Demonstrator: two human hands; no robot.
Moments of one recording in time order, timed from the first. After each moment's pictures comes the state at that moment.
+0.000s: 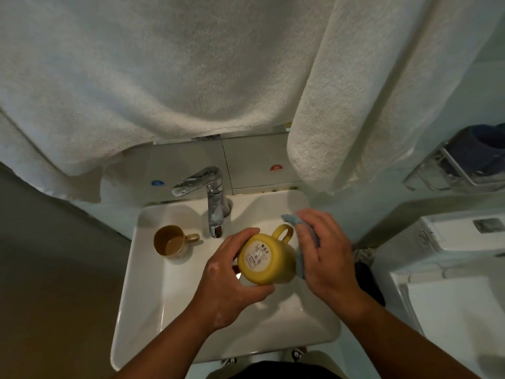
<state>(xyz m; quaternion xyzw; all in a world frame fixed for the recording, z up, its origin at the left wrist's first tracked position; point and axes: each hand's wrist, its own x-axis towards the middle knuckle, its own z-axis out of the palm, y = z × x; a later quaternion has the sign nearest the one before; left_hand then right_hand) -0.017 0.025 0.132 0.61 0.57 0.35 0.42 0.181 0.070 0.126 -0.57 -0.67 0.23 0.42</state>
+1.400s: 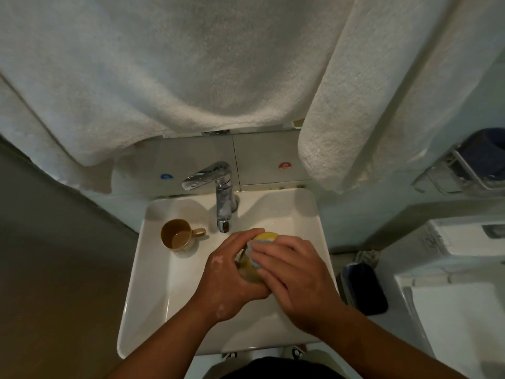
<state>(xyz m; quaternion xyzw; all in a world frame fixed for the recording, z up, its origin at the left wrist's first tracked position) -0.029 0.023 0.123 0.63 0.58 0.35 0.39 0.152 0.038 0.135 -0.36 -0.87 0.11 0.32</state>
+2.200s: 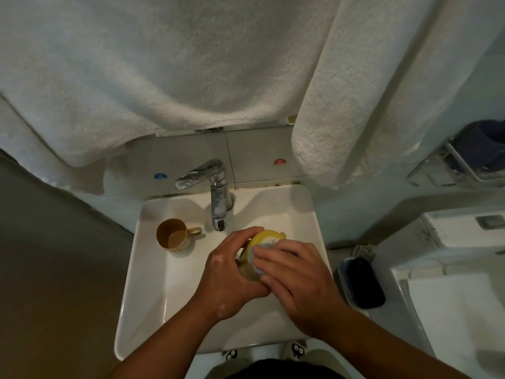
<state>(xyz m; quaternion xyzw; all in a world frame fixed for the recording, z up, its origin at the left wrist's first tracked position) -0.022 0.023 0.121 0.63 0.56 0.36 0.39 0.165 0.030 0.129 -0.37 -0.87 0.11 0.32</state>
